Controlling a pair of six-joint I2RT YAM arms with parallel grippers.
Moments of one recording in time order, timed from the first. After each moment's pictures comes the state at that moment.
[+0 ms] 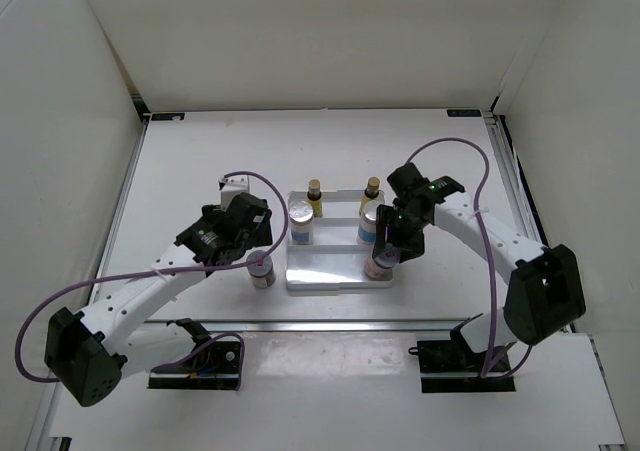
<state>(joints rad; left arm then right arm) -0.68 1.08 0.87 -0.69 -0.57 -0.58 0.53 1.42 1.11 -0.99 -0.18 0.58</state>
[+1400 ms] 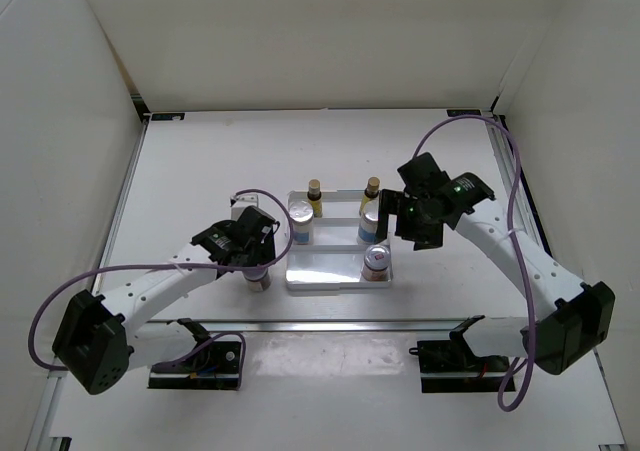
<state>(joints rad) -0.68 1.15 0.75 -0.66 -0.43 -0.62 0.58 1.29 1.25 -1.13 -0.04 0.62</state>
